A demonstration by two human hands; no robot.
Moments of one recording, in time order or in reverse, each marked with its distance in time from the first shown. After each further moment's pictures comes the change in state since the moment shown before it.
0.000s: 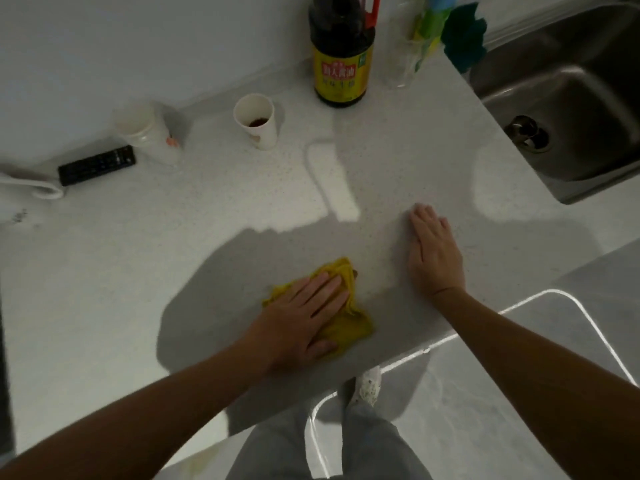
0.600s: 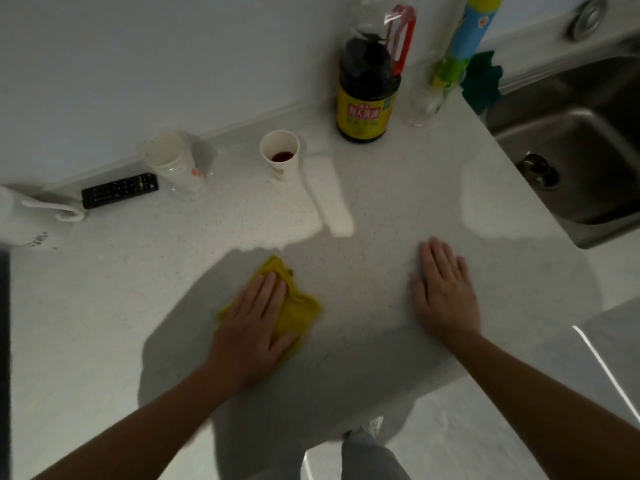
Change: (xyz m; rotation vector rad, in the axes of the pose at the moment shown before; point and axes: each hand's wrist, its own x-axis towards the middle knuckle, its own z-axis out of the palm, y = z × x) left_hand -0.049 -0.074 -0.009 -0.104 0.037 -0.452; right_hand 0.003 -0.007 0.009 -0.320 -0.125 -0.037
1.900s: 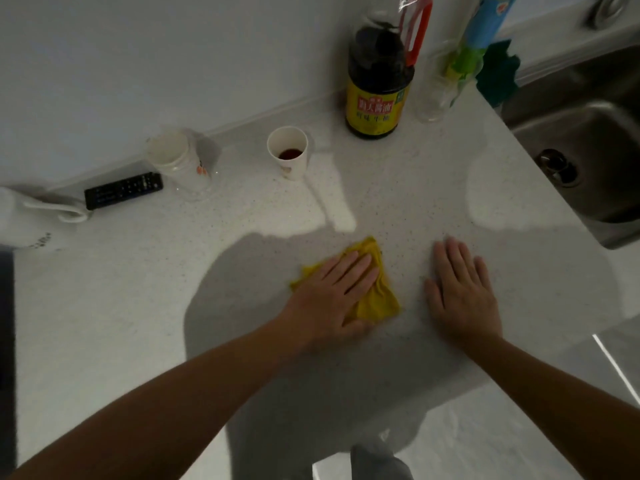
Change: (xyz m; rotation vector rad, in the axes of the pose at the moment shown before) left_hand 0.102 0.062 -0.009 0.089 -0.002 0.410; right_hand 0.001 0.004 0.003 -0.051 -0.051 0.010
